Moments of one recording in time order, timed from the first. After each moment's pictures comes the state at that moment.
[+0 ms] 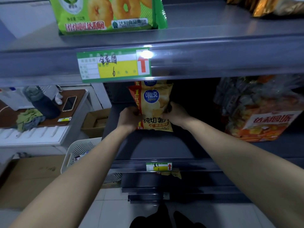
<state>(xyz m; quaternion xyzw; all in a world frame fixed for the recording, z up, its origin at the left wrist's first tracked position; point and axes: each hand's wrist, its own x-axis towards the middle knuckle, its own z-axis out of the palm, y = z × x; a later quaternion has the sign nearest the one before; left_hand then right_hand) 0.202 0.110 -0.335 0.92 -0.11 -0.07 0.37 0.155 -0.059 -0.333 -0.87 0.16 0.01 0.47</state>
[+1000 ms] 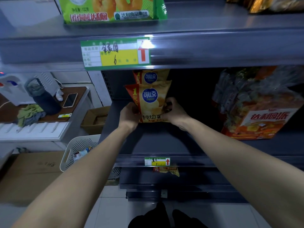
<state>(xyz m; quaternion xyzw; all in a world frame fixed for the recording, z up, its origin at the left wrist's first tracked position) 0.197 0.107 -0.355 0.91 -0.08 -0.01 0.42 0.138 -0.051 -0.338 -0.83 0.16 -0.01 0.54</state>
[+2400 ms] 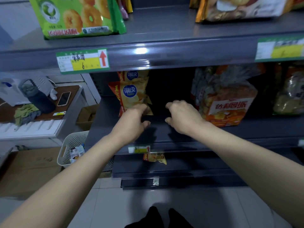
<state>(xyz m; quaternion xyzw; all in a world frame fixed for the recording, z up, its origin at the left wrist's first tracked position) 0.054 0.073 -0.261 0.91 -0.32 -0.01 0.25 0.001 -0.087 -0.249 -1.00 0.04 -0.02 0.08</state>
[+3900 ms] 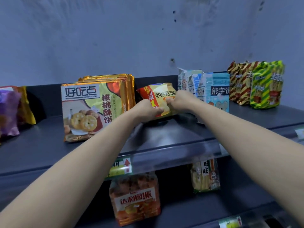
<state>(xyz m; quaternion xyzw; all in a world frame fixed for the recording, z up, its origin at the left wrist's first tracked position) 0.038 -0.325 -0.034 0.88 -0.30 -0.06 0.35 -0.015 -0.450 -0.021 -0.94 0.26 -0.16 0.17</state>
